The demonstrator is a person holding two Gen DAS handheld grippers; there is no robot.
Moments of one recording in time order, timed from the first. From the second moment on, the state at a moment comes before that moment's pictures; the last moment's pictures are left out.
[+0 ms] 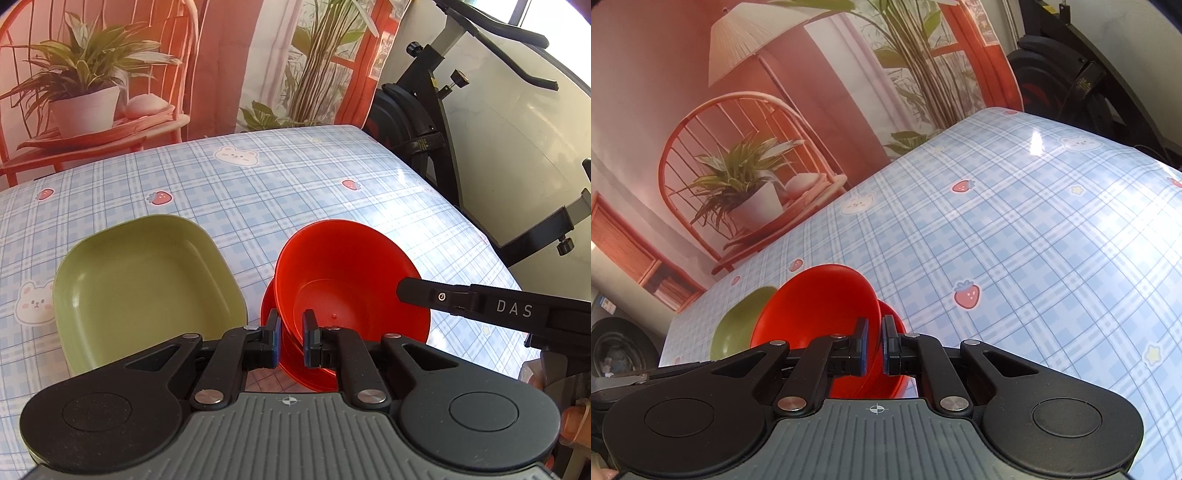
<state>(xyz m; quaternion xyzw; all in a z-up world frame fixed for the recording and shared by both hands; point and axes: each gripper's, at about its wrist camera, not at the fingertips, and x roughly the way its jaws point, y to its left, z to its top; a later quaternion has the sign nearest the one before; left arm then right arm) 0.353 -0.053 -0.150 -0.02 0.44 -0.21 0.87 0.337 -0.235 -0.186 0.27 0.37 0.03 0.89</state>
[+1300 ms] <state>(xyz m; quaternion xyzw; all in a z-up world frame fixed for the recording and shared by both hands) 0.349 -0.039 -0.161 -0.08 0.45 -0.18 0.87 0.334 -0.240 -0.196 0.27 0.37 0.02 0.89</state>
